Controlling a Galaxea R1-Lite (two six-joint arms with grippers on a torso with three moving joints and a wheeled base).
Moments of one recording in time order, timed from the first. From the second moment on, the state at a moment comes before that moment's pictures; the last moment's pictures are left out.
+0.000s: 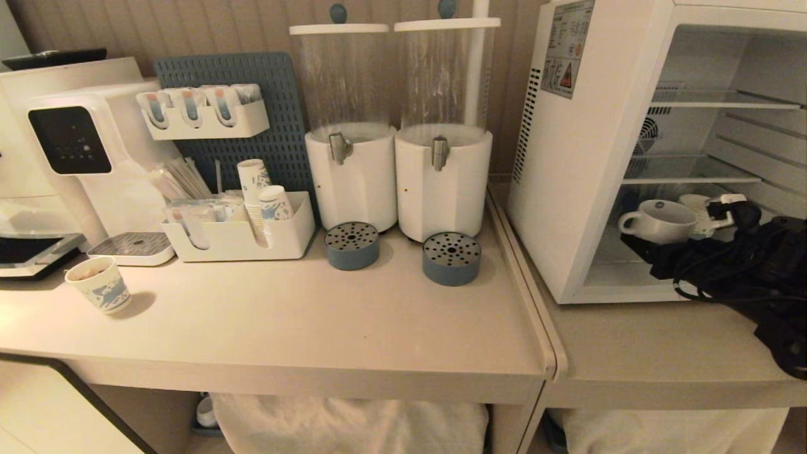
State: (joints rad) left arm 0.00 0.00 0.00 0.00 0.00 -0.01; right arm -0.17 1.99 -0.62 -1.28 0.33 0.00
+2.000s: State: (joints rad) left arm 0.00 0.00 0.00 0.00 0.00 -0.01; right arm -0.06 2.31 -0.96 -1.12 0.19 -0.03
